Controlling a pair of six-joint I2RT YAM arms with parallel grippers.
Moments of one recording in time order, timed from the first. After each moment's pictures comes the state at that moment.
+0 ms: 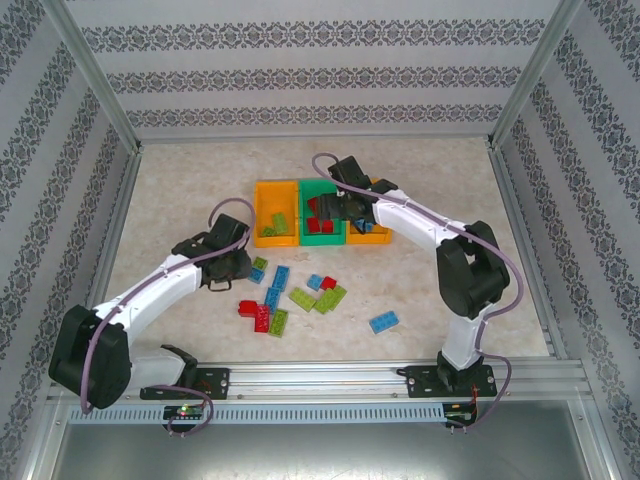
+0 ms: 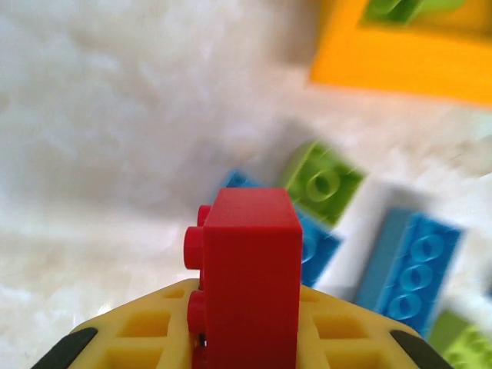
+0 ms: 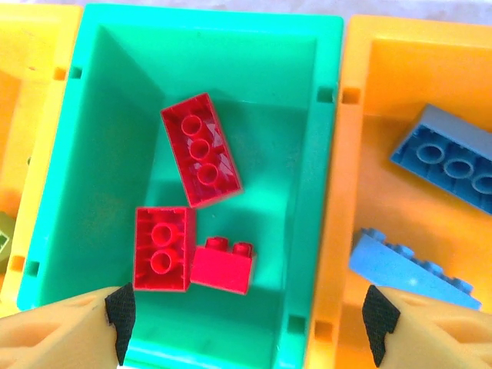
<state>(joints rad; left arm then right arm) -0.41 1.26 0.82 -0.67 -0.09 -0.59 0.55 1.85 1.42 -0.54 0.08 0.41</state>
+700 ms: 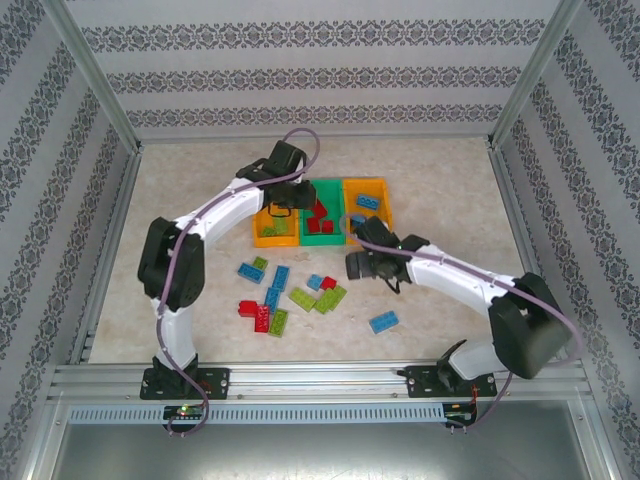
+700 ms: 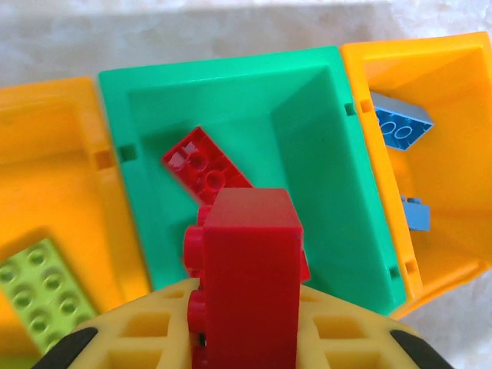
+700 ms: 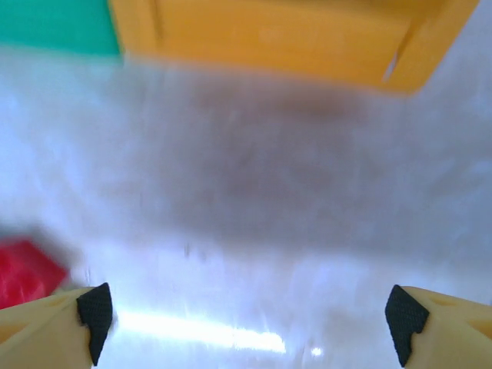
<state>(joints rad) -0.47 1.99 1.66 -0.61 0.14 -0.40 0.68 1.39 0.82 -0.61 0.19 0.51</state>
